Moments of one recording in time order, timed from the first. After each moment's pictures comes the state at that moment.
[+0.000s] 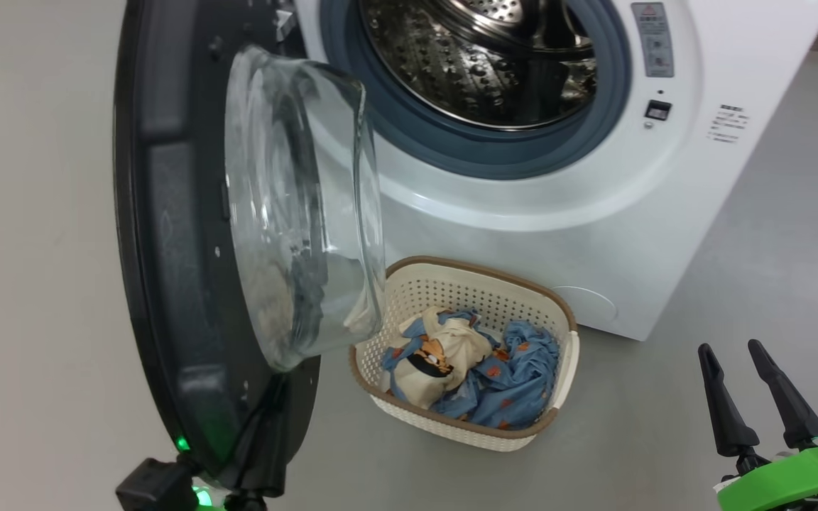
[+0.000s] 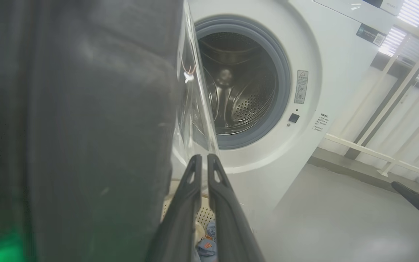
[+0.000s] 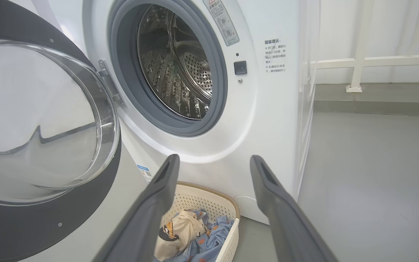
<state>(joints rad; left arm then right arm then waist) -0.02 0.11 -0.32 0.07 -0.51 0.03 -0.20 0.02 -0.28 0.08 0.17 0.49 0.12 -0.25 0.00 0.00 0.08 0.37</state>
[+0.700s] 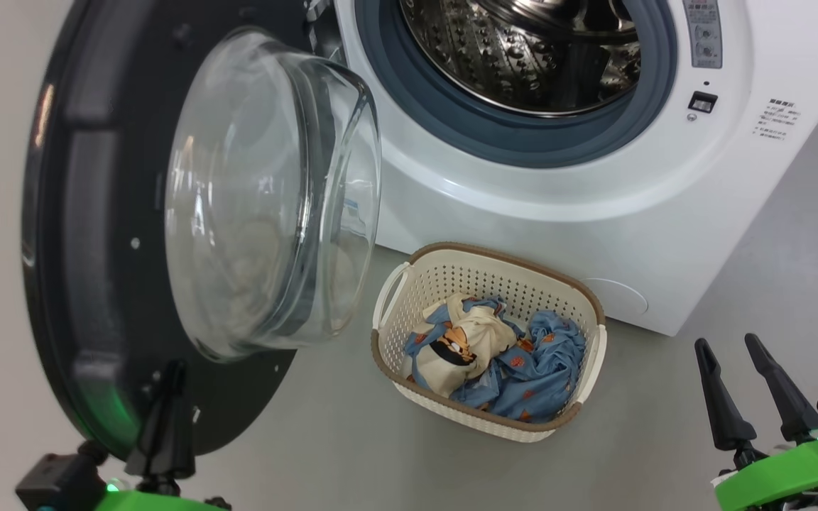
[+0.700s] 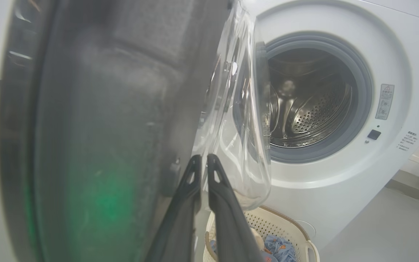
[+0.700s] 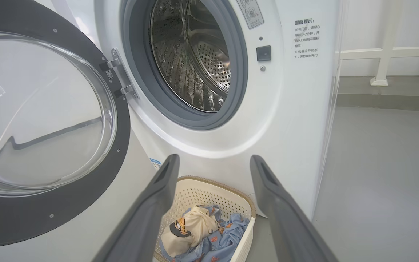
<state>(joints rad) -0.03 0.17 -0.17 0.09 -0.55 0.07 -0.21 0.01 -0.28 0.09 0.17 0.49 0.12 -0.25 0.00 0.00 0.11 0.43</state>
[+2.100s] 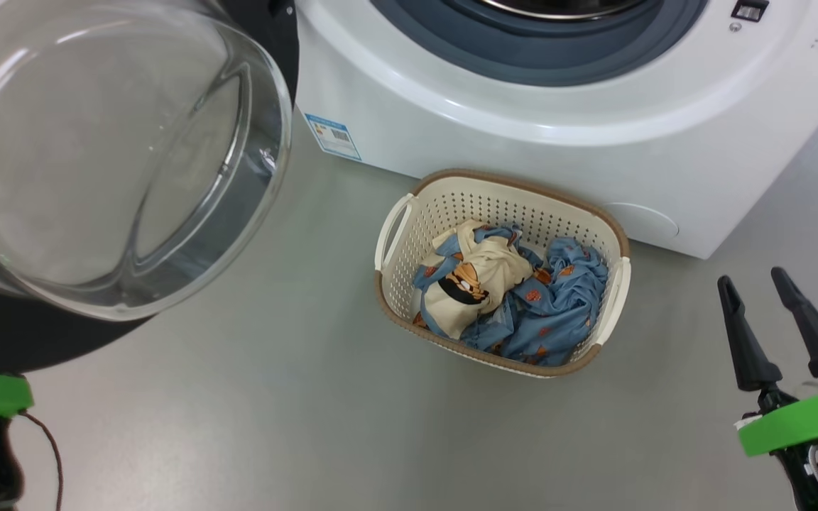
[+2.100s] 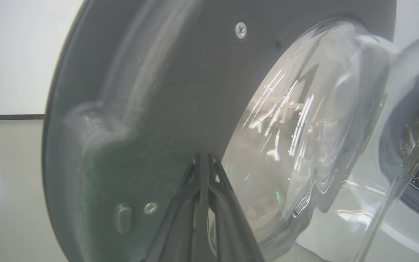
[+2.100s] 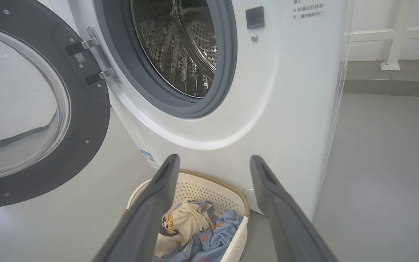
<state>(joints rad) -0.43 0.20 0.31 0.50 -0.38 -0.02 -0.25 -0.10 -0.36 0.10 0.16 0.49 0.12 -0.25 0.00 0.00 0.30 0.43</state>
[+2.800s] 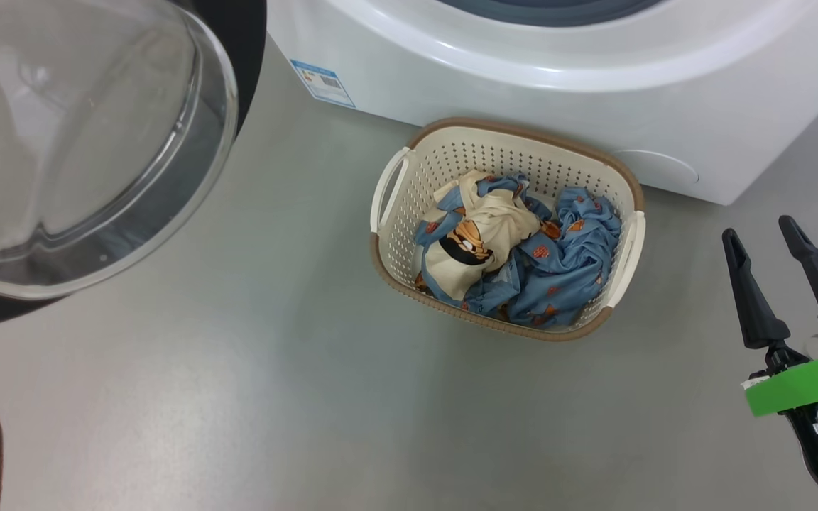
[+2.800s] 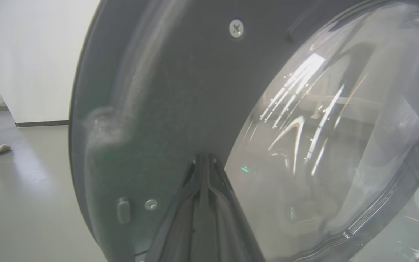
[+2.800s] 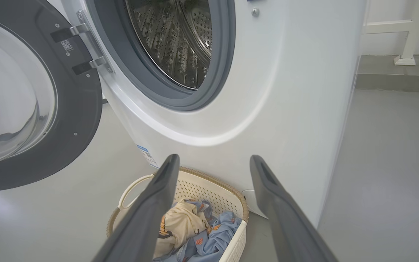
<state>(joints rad) -0.63 0.20 0.56 0.66 -0.20 -0.07 -0.26 -0.20 -0.41 0.13 0.14 0.48 0.12 -0.25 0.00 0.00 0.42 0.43</state>
